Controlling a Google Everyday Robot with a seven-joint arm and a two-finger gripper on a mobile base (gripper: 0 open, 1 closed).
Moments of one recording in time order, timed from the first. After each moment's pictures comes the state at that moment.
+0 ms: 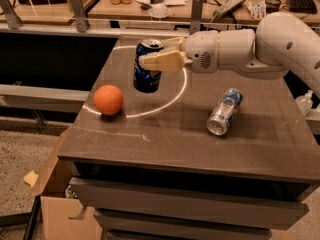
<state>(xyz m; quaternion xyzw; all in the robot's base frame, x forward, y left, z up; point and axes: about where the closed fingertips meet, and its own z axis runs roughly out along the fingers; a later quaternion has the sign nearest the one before) 0.584 0.014 0.971 -0.45 0.62 0.42 0.49</state>
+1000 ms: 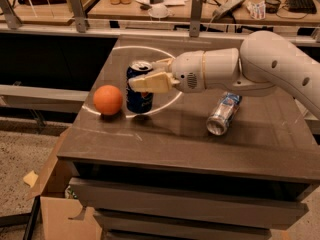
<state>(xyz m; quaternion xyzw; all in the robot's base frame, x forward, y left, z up) 0.559 0.036 0.930 -0.44 0.65 0.41 0.46</state>
